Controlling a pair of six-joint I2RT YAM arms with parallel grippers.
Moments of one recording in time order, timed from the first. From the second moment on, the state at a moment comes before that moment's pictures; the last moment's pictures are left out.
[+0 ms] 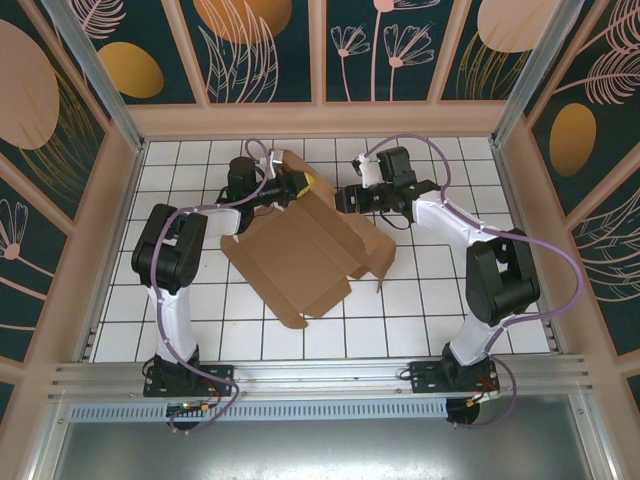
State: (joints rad) left arm -0.32 2.03 1.15 0.70 0.86 -1.17; right arm 0.42 1.71 1.25 -0.33 -0.49 0.21
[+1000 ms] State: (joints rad) left arm -0.47 1.77 0.90 0.71 0.02 -1.60; right arm 0.23 1.49 1.24 -0.34 -0.43 0.57
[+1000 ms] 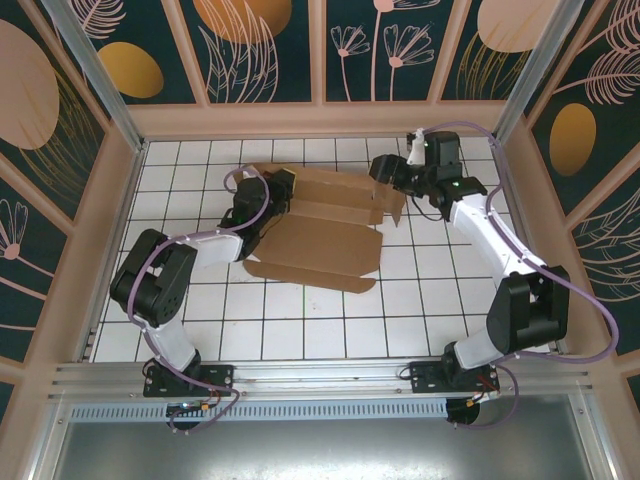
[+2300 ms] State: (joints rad) left arm -0.48 1.77 0.93 0.59 -0.09 -1.62; right arm 0.32 1.78 1.36 -0.29 -0.42 0.80
